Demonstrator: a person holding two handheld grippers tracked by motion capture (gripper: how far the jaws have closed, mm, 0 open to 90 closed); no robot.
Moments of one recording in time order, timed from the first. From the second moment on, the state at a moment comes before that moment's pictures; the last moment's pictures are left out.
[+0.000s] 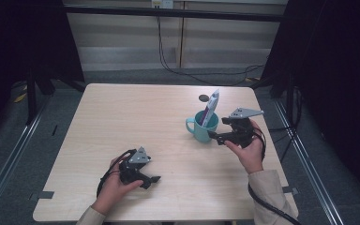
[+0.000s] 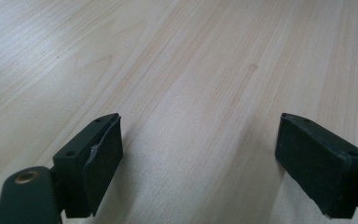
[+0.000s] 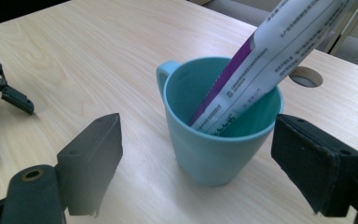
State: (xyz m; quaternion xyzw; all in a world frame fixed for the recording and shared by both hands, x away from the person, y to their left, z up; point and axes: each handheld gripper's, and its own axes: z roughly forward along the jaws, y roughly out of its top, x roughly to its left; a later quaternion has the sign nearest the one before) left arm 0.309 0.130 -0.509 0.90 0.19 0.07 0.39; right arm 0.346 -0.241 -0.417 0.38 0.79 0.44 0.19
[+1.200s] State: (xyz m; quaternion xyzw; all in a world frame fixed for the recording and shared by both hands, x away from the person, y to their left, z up) left arm 0.309 0.130 -0.509 0.90 0.19 0.07 0.39; right arm 0.302 -0.244 -0.468 0.36 0.82 0.42 0.15
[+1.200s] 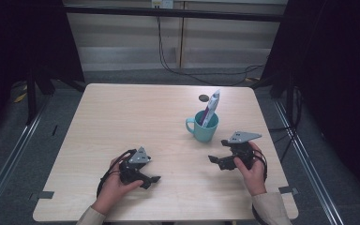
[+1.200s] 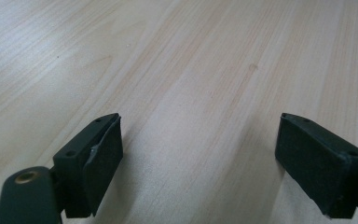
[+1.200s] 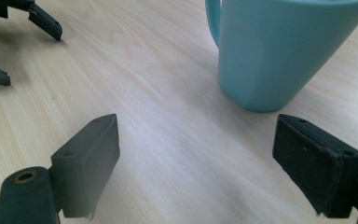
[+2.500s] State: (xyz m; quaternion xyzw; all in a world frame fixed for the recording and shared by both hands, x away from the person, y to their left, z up) left arm 0.309 0.130 -0.509 0.90 0.19 0.07 0.39; right arm 0.287 -0.241 -0.506 0.36 0.85 0.37 0.14
